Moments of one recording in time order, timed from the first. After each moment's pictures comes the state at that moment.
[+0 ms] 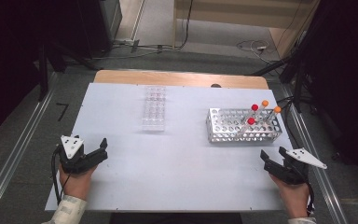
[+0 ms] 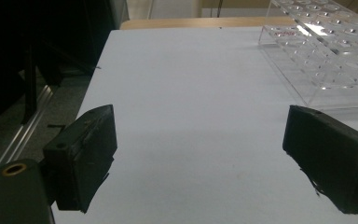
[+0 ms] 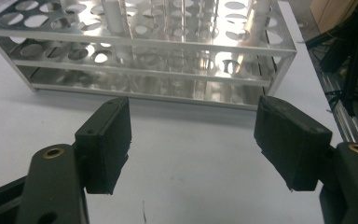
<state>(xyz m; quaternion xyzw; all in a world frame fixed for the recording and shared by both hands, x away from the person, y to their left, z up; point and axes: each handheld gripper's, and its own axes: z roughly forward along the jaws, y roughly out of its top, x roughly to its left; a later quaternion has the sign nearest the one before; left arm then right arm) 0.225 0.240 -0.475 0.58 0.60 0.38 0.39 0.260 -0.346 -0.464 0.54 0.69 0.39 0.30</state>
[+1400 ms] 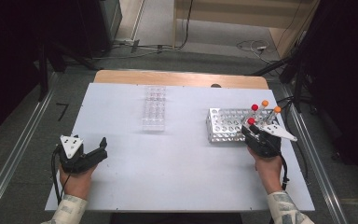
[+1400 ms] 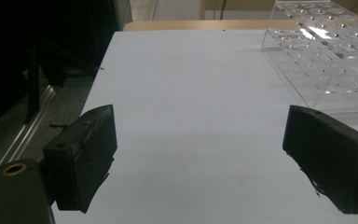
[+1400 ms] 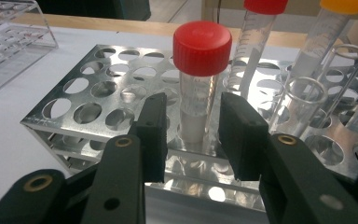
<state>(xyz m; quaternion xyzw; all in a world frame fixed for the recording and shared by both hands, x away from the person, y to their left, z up) 0.226 0.240 -0.475 0.58 0.61 0.39 0.39 0.328 -0.287 -0.459 0.50 0.69 0.44 0.29</state>
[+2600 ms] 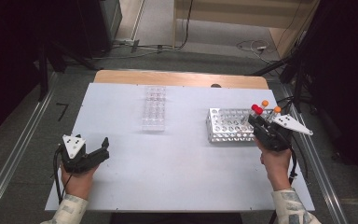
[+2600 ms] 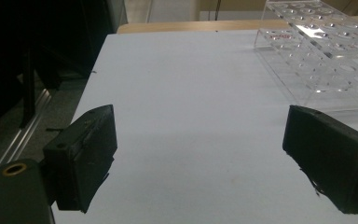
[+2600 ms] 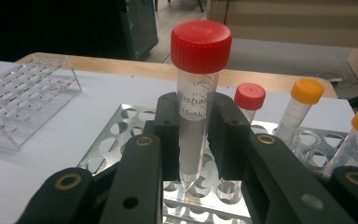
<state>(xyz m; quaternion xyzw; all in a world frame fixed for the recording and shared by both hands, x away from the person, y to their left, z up) 0.228 0.233 -0.475 0.59 0.60 0.38 0.39 0.318 -0.288 -0.406 0.48 0.67 0.48 0.30</state>
